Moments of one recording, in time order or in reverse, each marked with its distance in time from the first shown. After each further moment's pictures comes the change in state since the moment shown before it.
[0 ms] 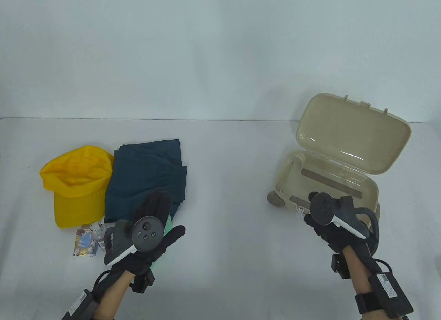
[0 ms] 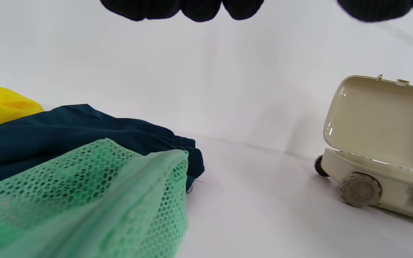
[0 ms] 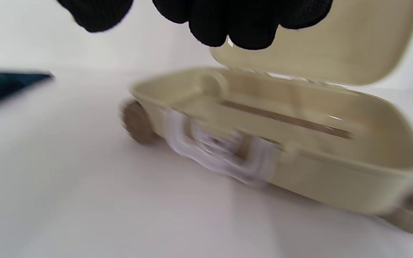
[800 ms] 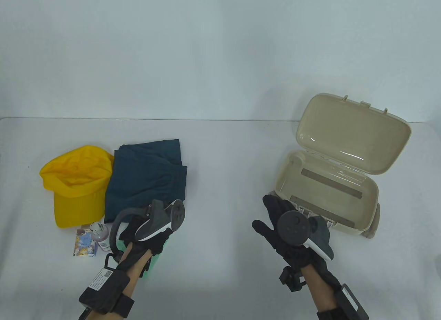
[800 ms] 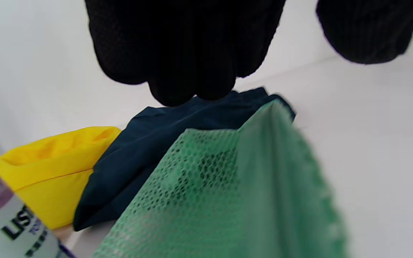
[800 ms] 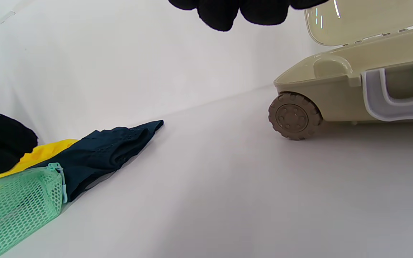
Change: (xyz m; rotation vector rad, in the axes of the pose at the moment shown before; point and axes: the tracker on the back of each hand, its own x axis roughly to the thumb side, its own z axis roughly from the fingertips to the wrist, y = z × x) left_hand 0.015 -0.027 -0.058 -0.248 0.247 -0.541; right_hand 0.066 0.040 0.018 -0.081 -0.178 -0.304
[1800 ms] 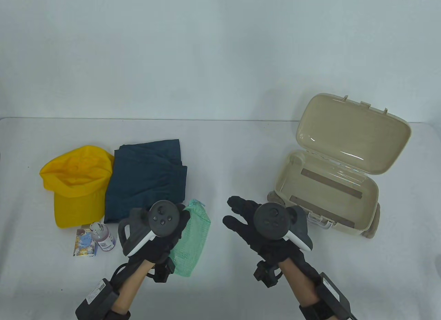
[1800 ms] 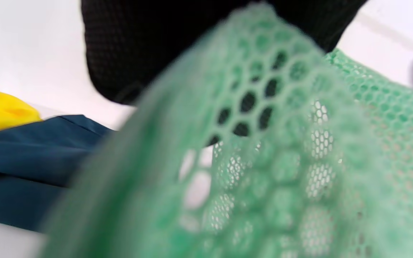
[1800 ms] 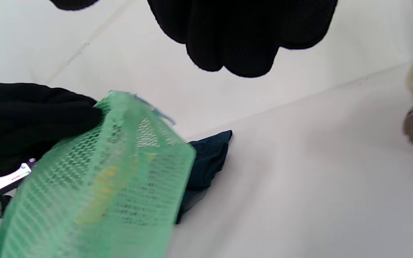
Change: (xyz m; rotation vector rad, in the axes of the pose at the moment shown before) left_hand -0.002 0.040 0.052 0.258 -0.161 0.632; right_hand 0.080 -0.016 -0.017 0.017 -0.172 -0.165
